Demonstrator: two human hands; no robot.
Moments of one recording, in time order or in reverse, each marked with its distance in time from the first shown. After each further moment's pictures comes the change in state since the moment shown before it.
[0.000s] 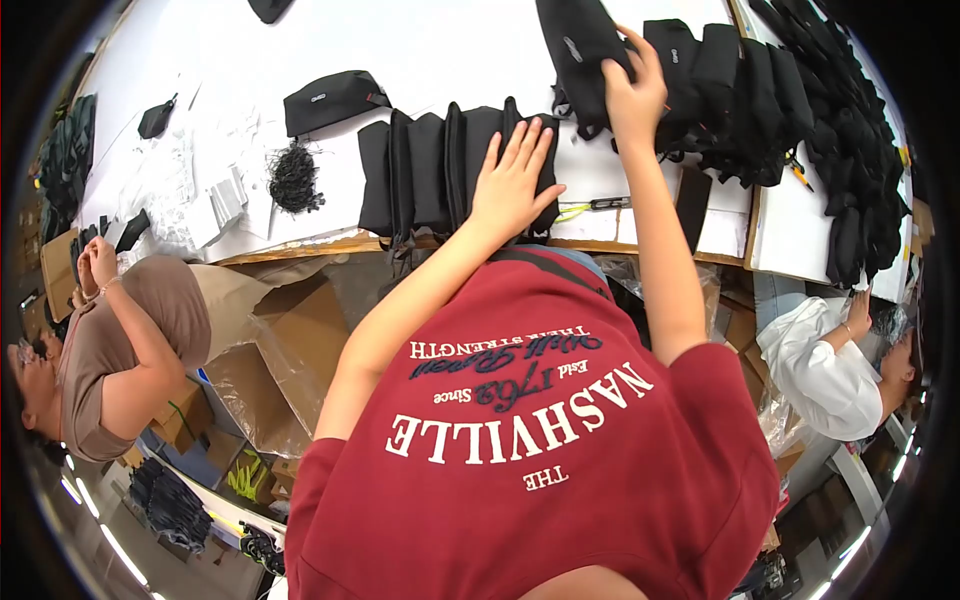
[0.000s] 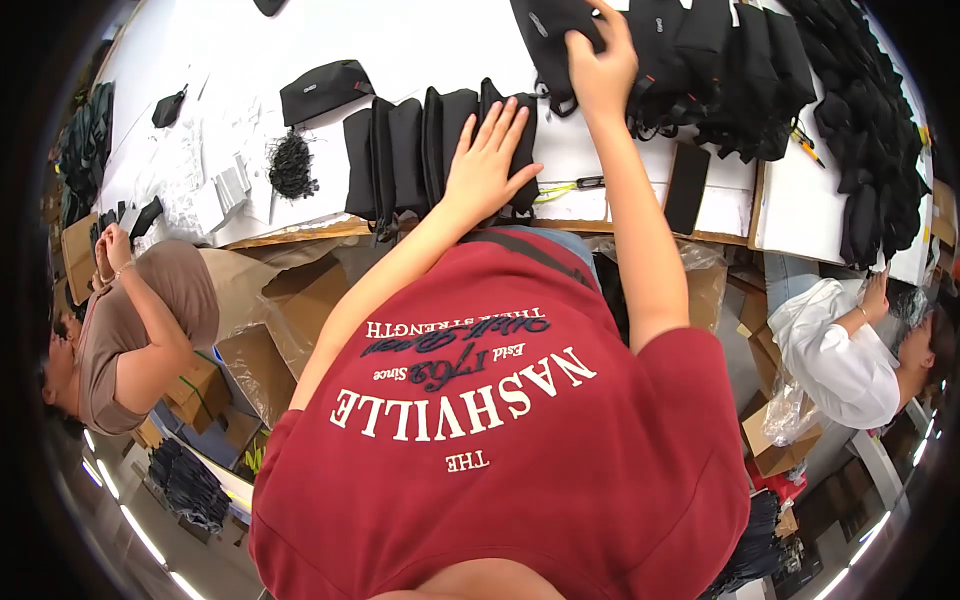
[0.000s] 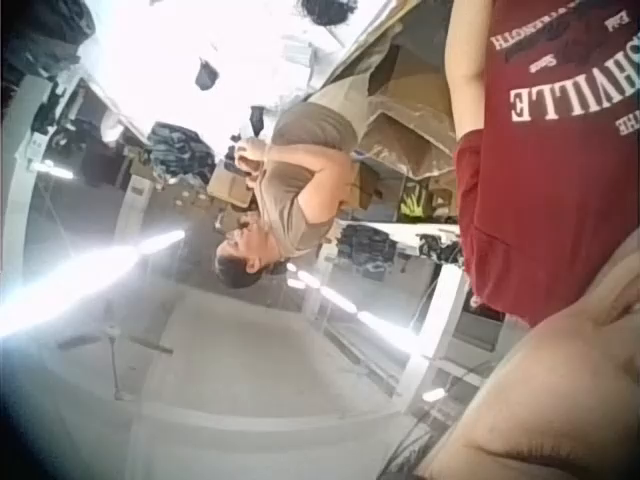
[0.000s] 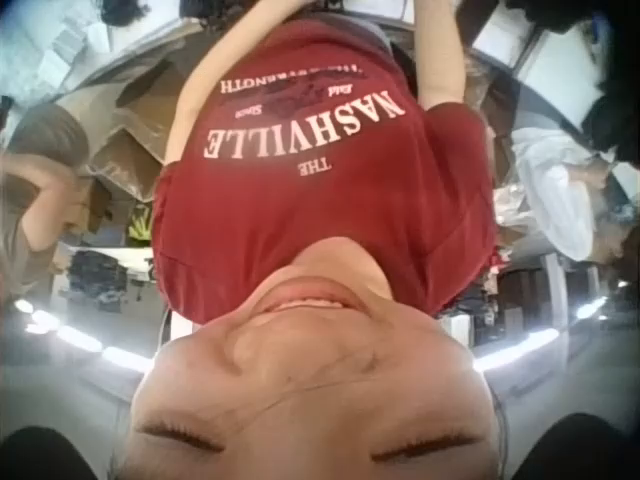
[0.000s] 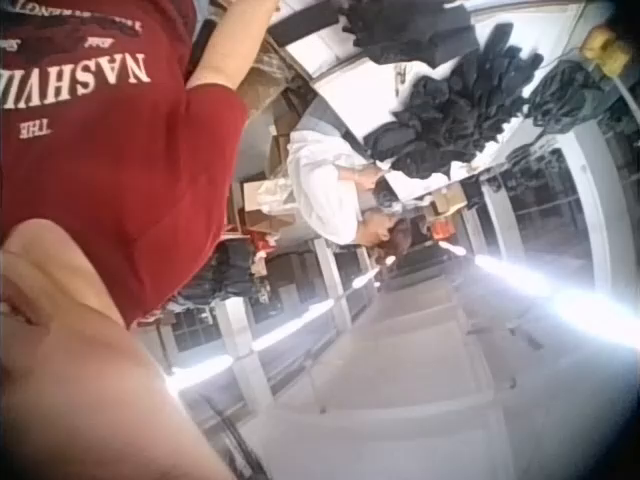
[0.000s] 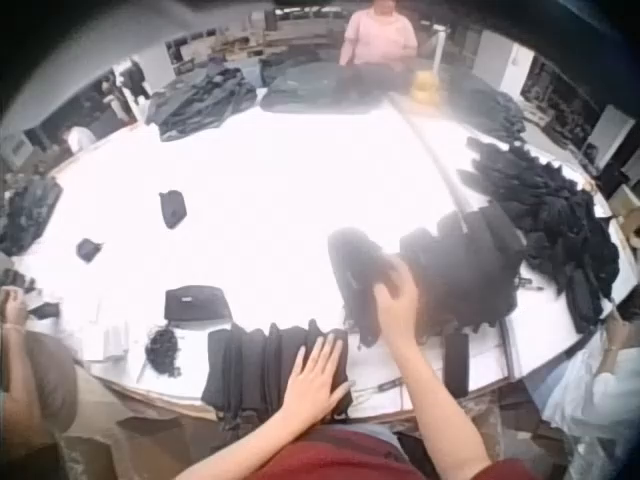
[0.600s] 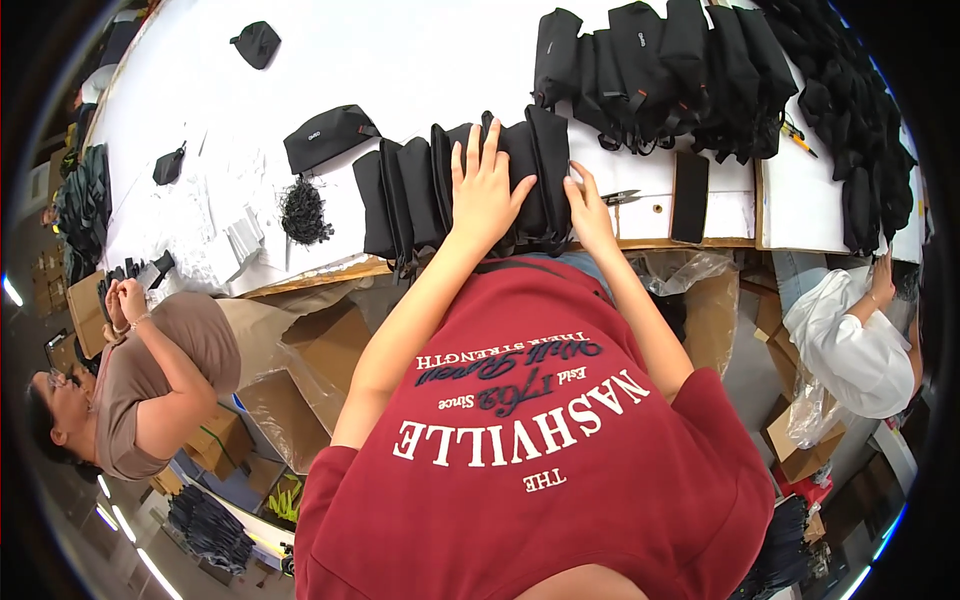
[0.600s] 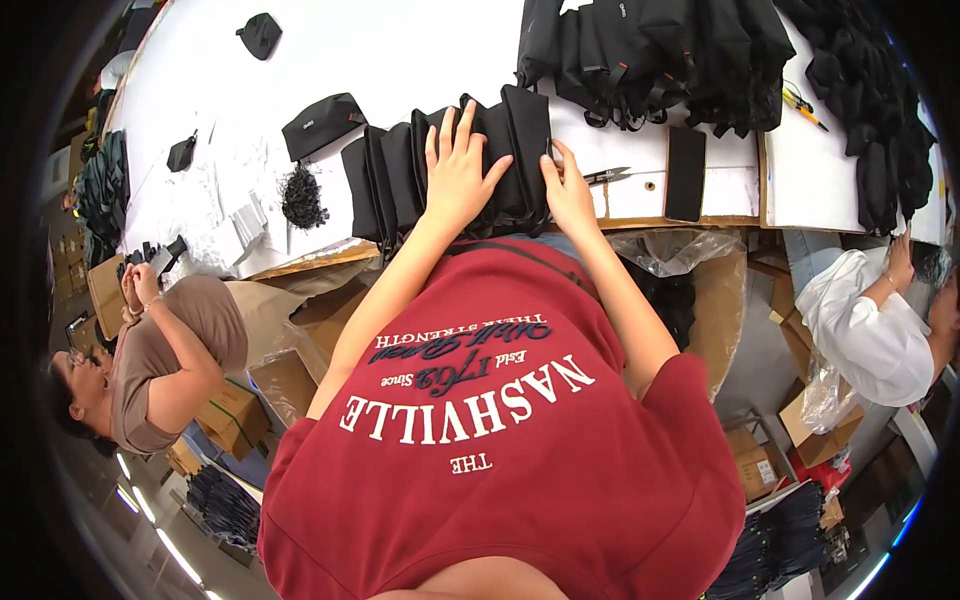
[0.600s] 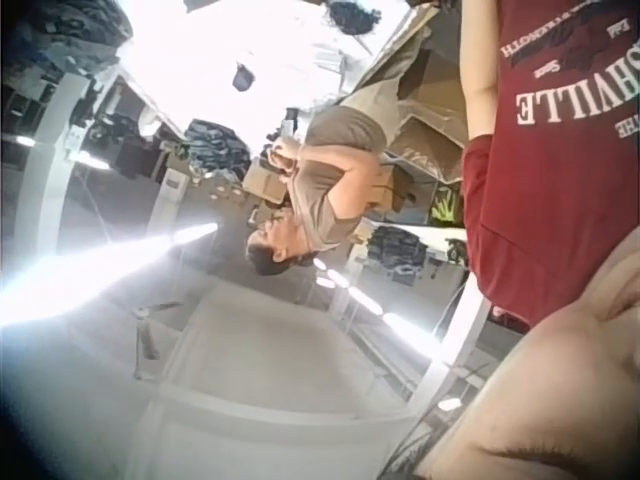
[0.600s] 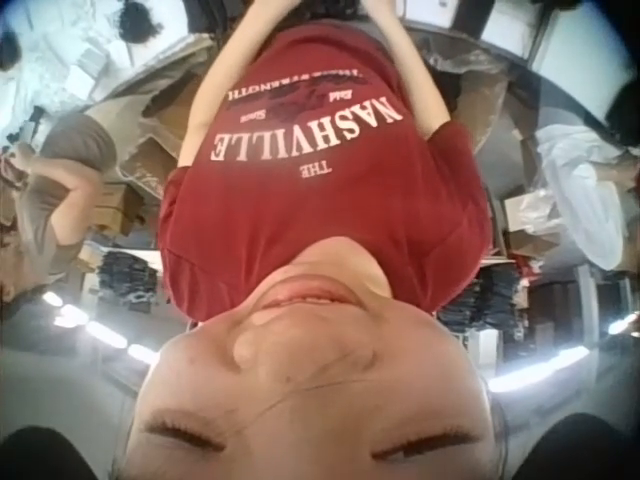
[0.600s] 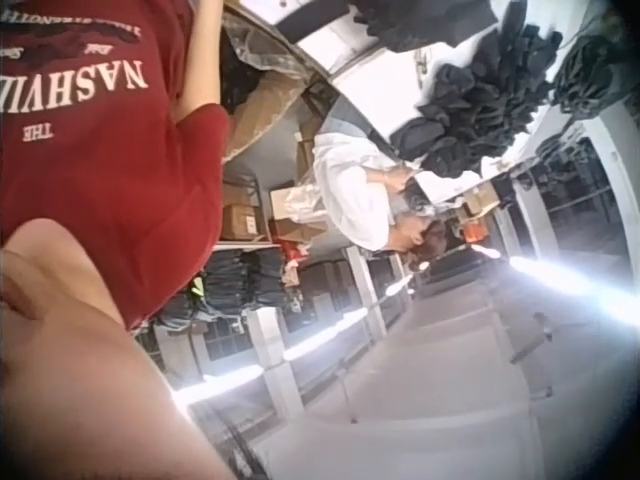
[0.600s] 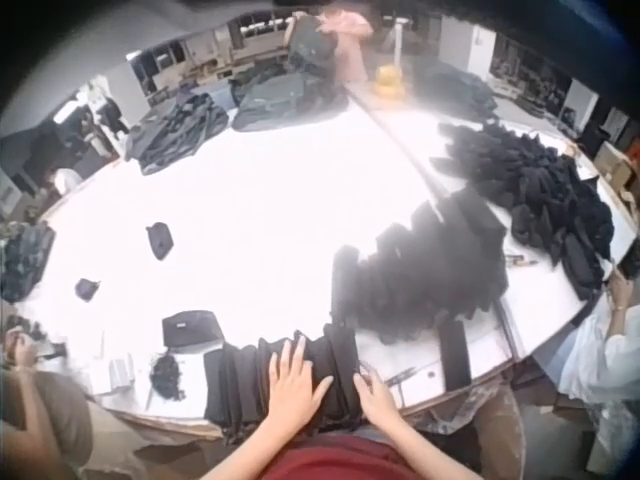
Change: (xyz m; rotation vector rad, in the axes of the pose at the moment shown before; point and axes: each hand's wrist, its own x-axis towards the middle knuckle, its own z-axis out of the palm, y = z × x) left_hand 0.009 -0.004 -0.015 0.113 0.025 -0.044; right_hand -0.167 0.069 -0.040 -0.215 -0.148 0.510
